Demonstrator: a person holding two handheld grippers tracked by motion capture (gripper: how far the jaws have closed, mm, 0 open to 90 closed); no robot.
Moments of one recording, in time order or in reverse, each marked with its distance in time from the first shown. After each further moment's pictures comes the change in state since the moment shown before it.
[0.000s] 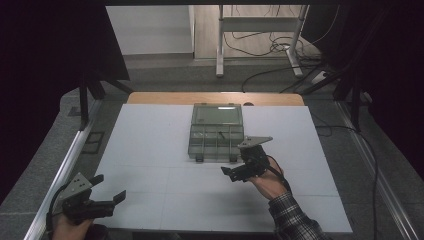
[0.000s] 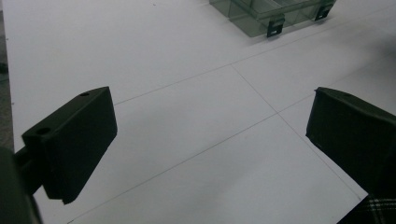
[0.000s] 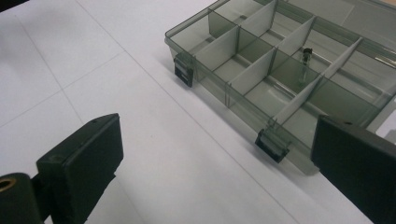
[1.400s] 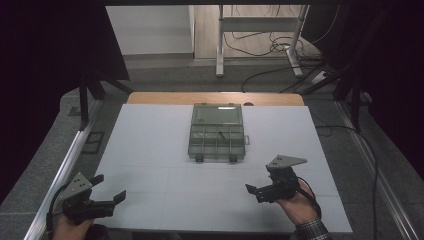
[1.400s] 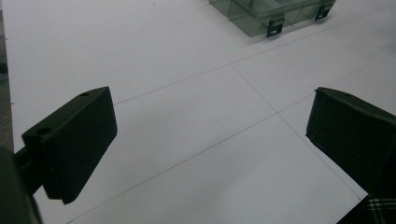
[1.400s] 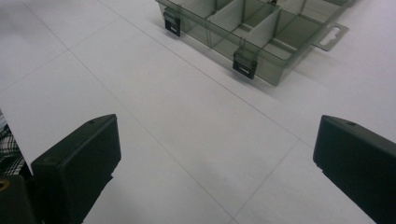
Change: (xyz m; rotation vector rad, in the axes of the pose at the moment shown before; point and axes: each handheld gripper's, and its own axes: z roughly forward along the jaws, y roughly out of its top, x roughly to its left) left arm 0.000 0.000 0.000 0.002 0.000 0.001; right arm -0.001 -0.058 -0.067 -0.010 -0.050 0.062
